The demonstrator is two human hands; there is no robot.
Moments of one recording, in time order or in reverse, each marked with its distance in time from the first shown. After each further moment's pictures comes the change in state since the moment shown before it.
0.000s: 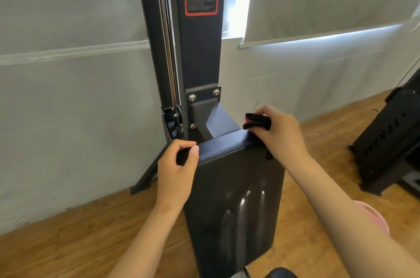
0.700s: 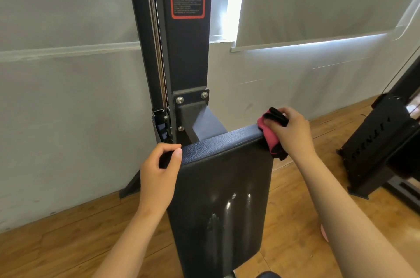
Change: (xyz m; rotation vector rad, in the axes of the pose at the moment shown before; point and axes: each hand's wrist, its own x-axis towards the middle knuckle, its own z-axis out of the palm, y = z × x) left_hand -0.002 0.001 0.001 -0.039 0.026 -0.002; right_hand 0.015 0.047 -0.031 0.095 0.102 0.194
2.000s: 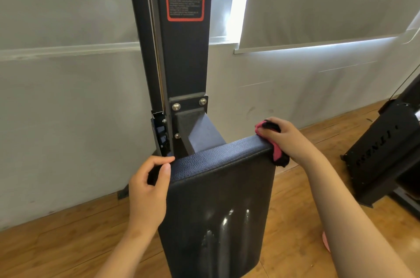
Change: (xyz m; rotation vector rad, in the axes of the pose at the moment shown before) left_hand 0.004 -0.008 0.005 -0.027 0.064 0.003; right_hand 0.038 0.014 0.001 0.169 -0.461 0.071
